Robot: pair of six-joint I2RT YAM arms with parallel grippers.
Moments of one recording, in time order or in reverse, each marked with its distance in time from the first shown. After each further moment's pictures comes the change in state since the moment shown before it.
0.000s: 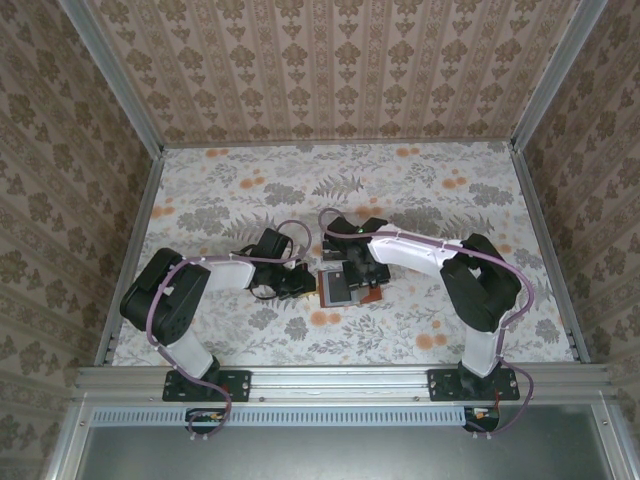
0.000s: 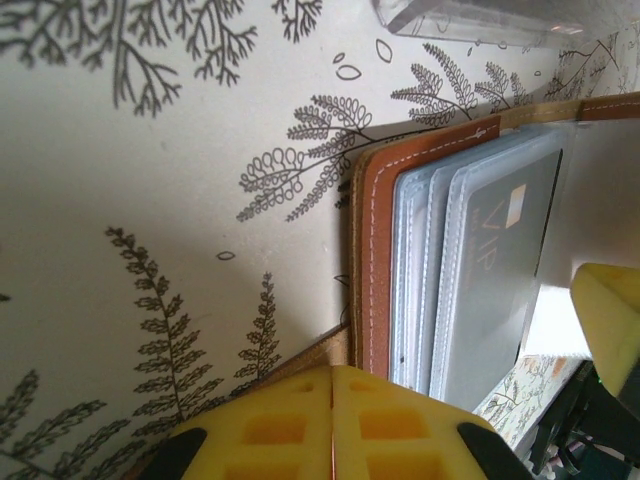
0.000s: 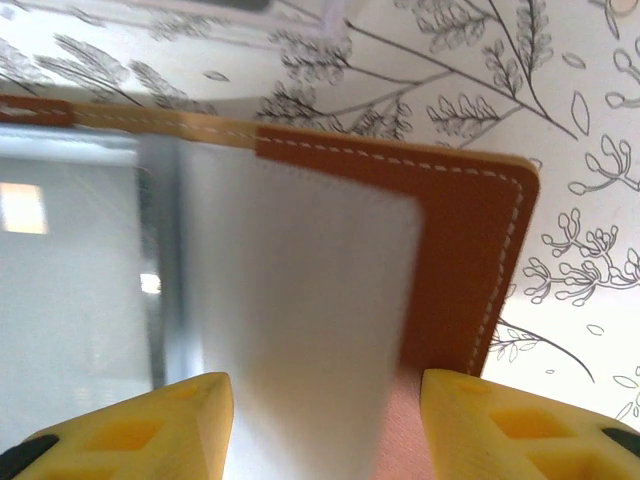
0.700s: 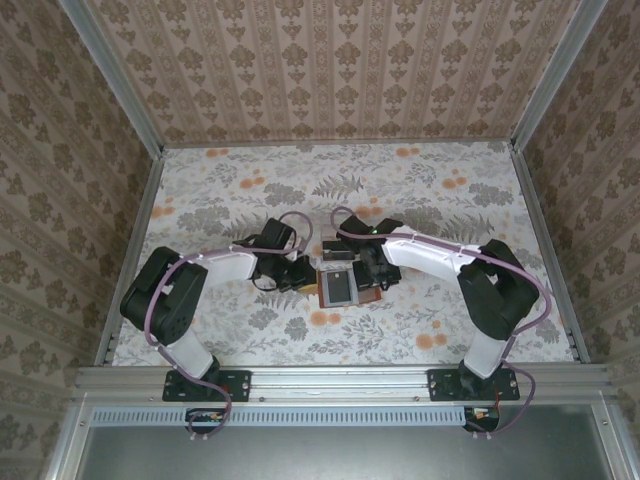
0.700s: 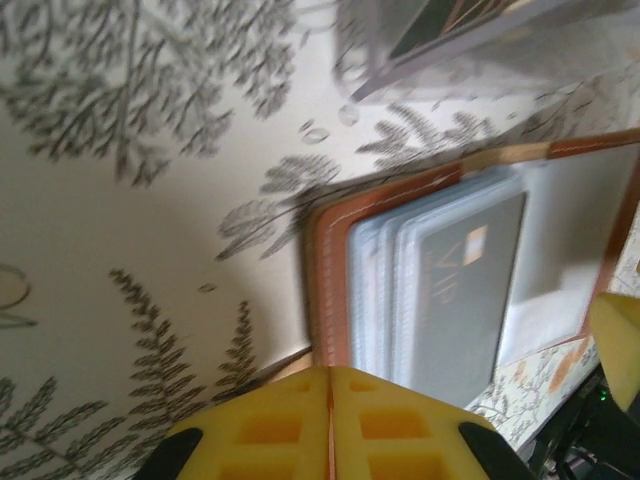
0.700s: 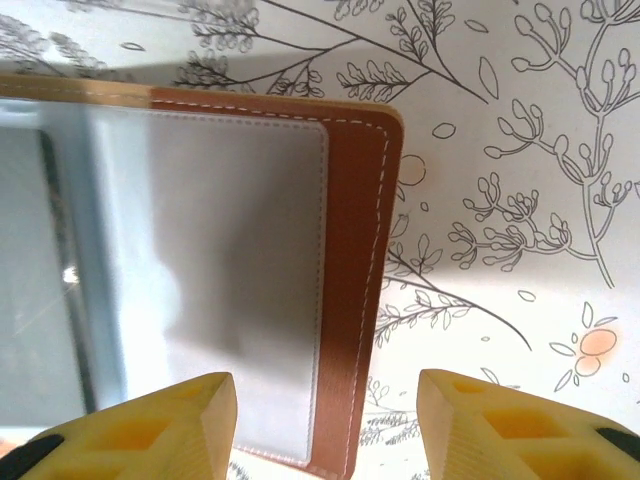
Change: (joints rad) left arm -0.007 0.000 0.118 -0.145 -0.048 0.013; right arm -0.034 -0.106 -0.076 0.011 -0.003 -0.023
